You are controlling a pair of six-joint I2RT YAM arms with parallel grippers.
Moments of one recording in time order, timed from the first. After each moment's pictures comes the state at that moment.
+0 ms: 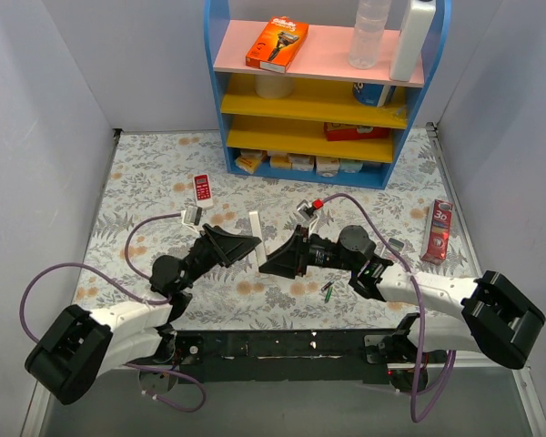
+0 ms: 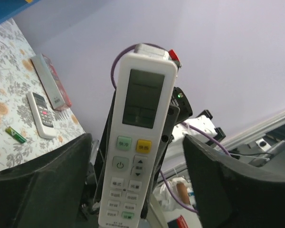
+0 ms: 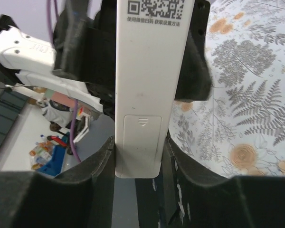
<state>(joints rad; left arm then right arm) -0.59 1.06 0.13 1.33 0.39 -1.35 0.91 1.23 0.48 0.81 -0.55 0.83</state>
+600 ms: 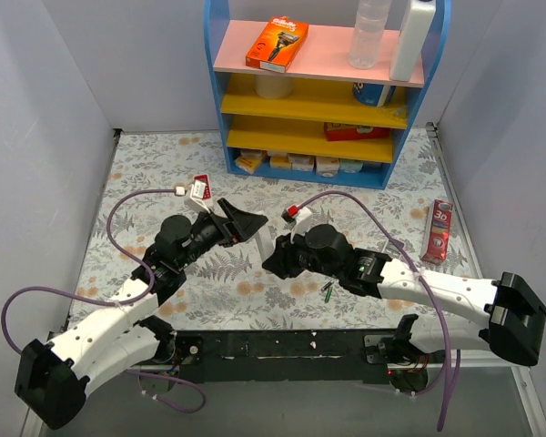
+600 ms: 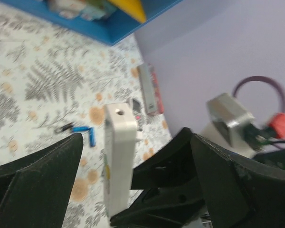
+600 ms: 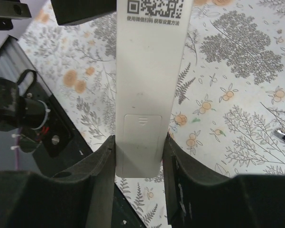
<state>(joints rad) -0.60 0.82 0.54 0.27 0.18 -0.95 1.07 1.16 0.72 0.05 -0.03 0.49</state>
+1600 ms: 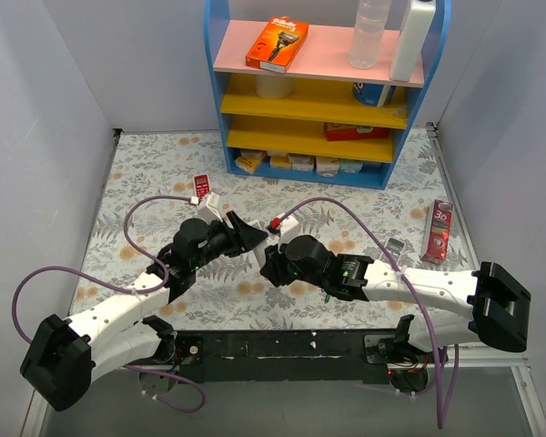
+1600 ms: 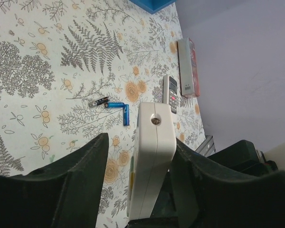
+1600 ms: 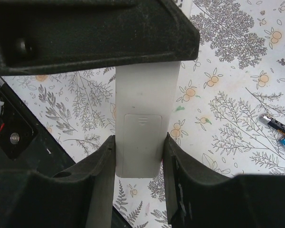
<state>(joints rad) -0.63 0.98 0.47 0.25 0.15 -0.91 1.20 1.29 0.79 -0.06 0.21 0.44</state>
